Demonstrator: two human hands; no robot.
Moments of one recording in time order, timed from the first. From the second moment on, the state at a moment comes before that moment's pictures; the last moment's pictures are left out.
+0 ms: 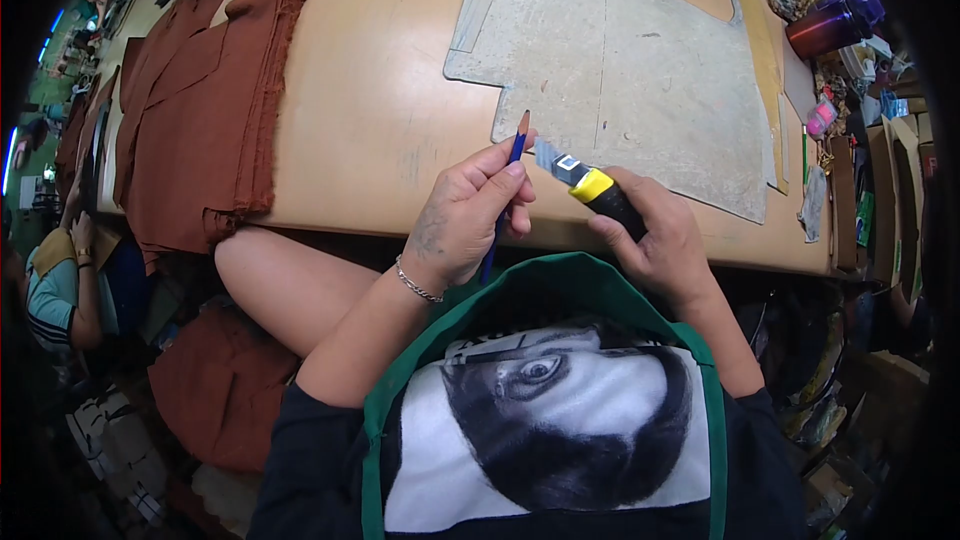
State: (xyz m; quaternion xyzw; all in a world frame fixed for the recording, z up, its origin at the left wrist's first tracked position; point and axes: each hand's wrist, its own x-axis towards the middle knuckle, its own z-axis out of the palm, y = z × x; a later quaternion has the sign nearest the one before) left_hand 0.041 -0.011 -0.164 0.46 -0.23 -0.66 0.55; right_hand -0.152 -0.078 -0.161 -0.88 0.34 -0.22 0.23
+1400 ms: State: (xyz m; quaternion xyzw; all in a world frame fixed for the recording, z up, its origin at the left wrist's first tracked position) left_hand 0.026 -0.006 -0.175 0.61 -0.39 -0.48 0.50; right_hand -0.150 -0.076 -0.161 -0.91 0.33 -0.20 0.12
